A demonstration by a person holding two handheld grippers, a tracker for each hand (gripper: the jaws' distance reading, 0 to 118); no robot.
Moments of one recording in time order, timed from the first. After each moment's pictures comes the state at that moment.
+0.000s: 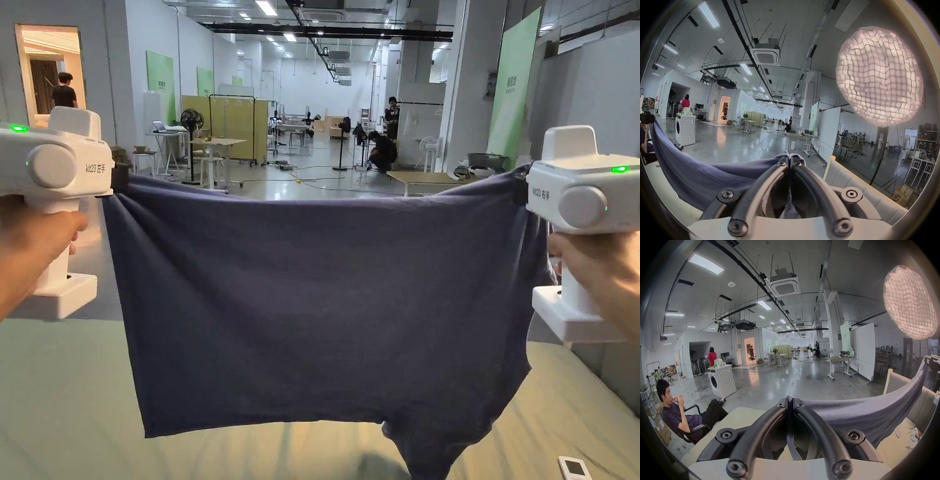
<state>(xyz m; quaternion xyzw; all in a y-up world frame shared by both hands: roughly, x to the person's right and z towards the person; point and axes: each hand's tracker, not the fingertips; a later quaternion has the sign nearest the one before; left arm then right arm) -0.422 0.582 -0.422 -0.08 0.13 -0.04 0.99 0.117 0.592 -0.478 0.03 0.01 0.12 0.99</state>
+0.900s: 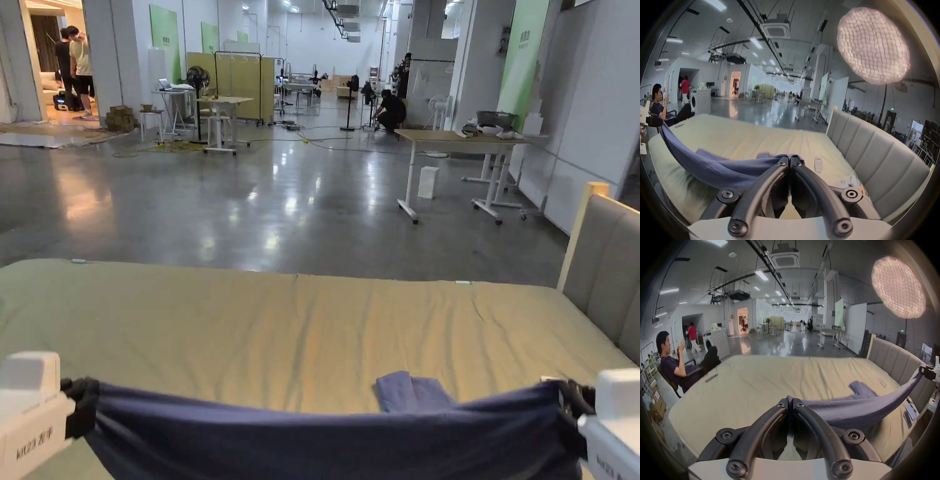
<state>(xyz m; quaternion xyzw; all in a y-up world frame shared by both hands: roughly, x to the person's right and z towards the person) -0.420 0.301 -0.167 -0.23 0.08 0.02 0.97 0.156 0.334 -0.196 -0.15 0.05 0.11 0.98</state>
